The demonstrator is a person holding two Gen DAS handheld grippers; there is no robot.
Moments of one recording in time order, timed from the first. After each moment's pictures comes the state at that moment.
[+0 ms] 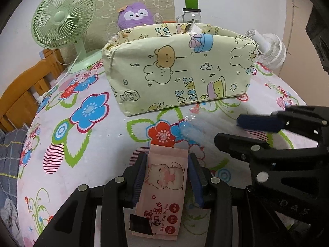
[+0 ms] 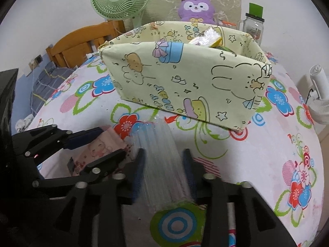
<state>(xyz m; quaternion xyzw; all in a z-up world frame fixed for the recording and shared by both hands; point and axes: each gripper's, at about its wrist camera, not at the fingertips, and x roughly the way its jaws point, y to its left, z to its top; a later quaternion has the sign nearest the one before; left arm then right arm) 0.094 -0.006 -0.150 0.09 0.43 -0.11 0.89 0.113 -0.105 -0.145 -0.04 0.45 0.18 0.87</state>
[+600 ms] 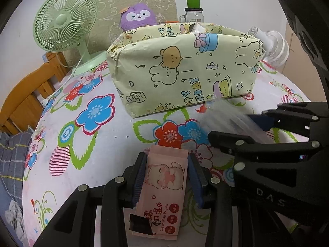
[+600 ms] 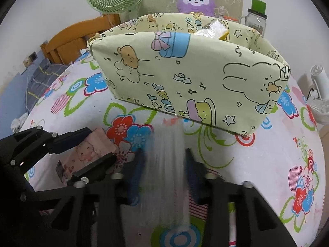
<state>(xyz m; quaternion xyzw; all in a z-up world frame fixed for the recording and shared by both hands) 0.096 -0.005 -0.151 0.11 0.42 -0.09 0.89 0.128 -0.091 -0.157 -0.05 0.47 0.17 0.87</state>
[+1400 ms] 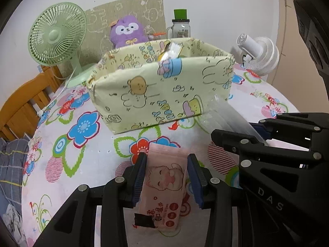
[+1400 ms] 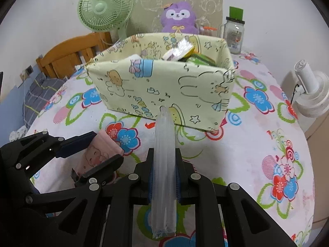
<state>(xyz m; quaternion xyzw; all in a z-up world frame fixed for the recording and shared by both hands) 0.081 -0.034 -0.126 0.10 0.40 -0.12 0.90 0.103 -0.126 -0.126 -0.02 0.44 0.13 0.89</state>
